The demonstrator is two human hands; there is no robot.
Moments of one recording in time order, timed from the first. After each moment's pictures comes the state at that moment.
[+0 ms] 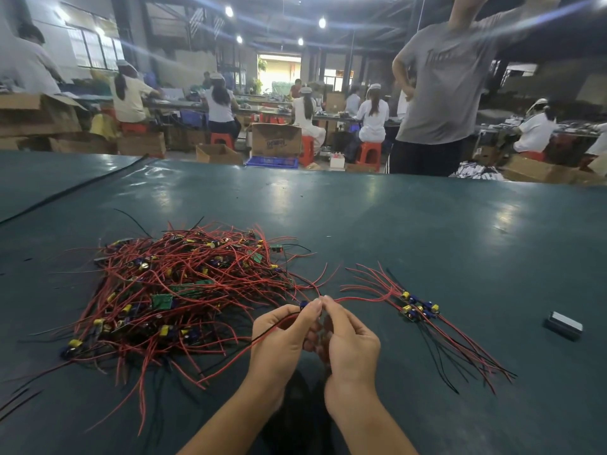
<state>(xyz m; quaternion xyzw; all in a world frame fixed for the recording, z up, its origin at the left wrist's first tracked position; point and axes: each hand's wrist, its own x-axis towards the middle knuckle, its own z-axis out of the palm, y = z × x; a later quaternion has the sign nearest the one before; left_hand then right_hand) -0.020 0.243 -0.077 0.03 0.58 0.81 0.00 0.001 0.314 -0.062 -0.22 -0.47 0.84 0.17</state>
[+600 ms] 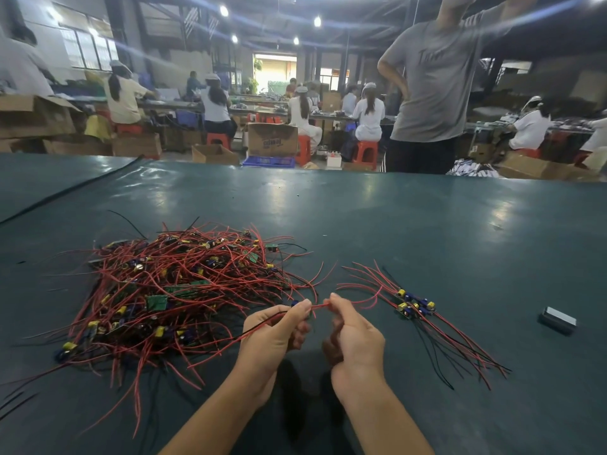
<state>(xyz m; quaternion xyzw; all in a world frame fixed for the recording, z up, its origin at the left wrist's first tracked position) -0.021 0.234 -0.071 0.03 0.58 0.81 0.06 -0.009 0.333 -0.065 -0.29 -0.45 0.83 0.13</state>
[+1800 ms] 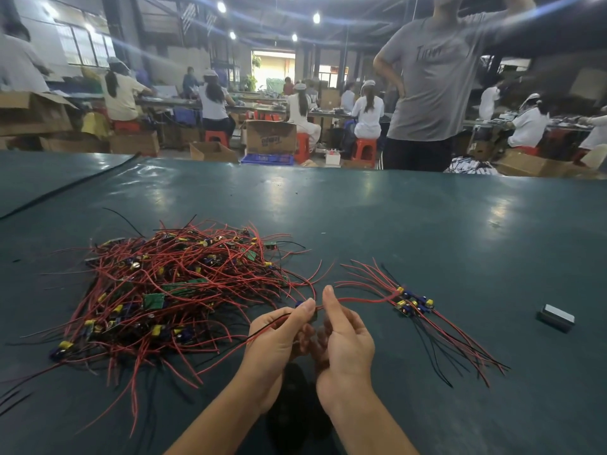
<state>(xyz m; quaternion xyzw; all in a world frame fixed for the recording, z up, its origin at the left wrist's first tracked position) -0.014 0.238 -0.072 0.03 0.57 0.82 0.10 -0.003 0.318 -0.069 -0.24 -0.38 0.88 0.15</state>
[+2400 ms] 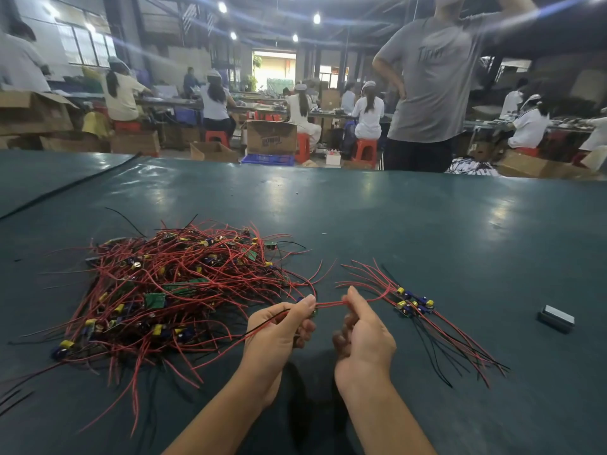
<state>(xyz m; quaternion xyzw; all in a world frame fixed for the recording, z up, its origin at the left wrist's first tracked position) -0.017 0.240 -0.067 0.04 0.59 0.81 0.05 -0.012 0.341 -0.063 -0.34 -0.38 0.84 0.20</state>
